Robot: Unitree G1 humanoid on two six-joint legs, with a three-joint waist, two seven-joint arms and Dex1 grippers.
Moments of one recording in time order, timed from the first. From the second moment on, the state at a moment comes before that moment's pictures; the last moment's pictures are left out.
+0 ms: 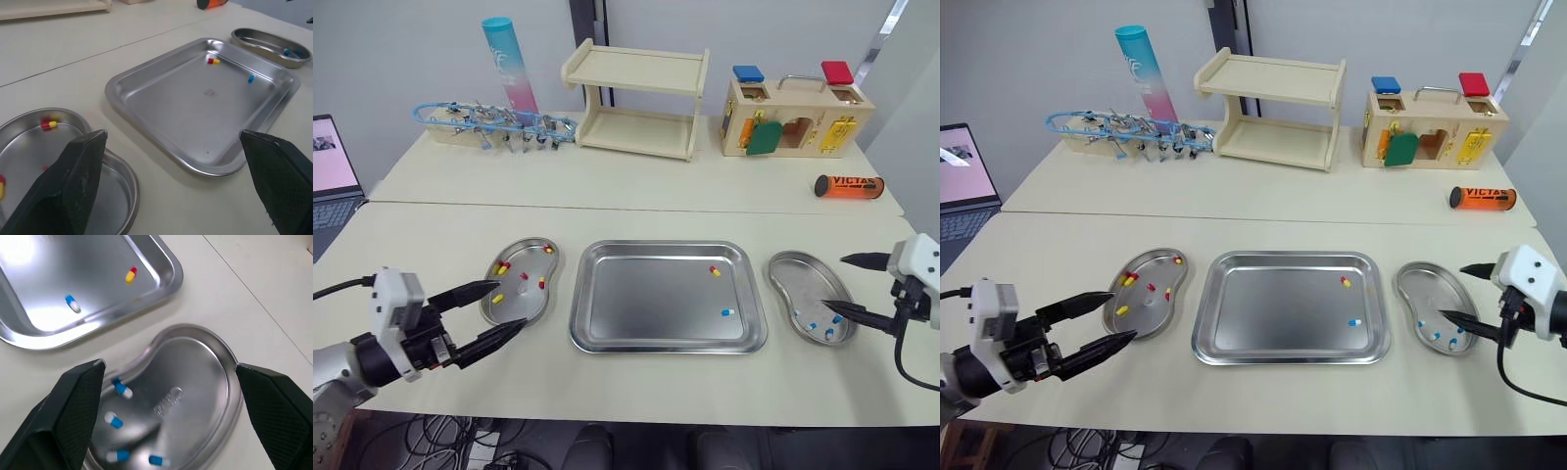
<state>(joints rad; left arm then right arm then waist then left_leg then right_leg) 0.29 0.80 0.56 -0.44 -0.75 0.47 -1.06 0.02 -1.06 -0.39 -0.26 0.39 0.38 1.14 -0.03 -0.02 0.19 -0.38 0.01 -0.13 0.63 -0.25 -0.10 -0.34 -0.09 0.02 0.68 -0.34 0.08</state>
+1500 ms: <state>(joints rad) 0.08 0.79 0.11 -0.64 -0.74 0.41 -1.12 -0.43 -0.84 0.31 -0.06 0.00 0.23 1.19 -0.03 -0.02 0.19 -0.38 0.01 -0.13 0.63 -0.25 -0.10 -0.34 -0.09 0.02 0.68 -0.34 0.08</state>
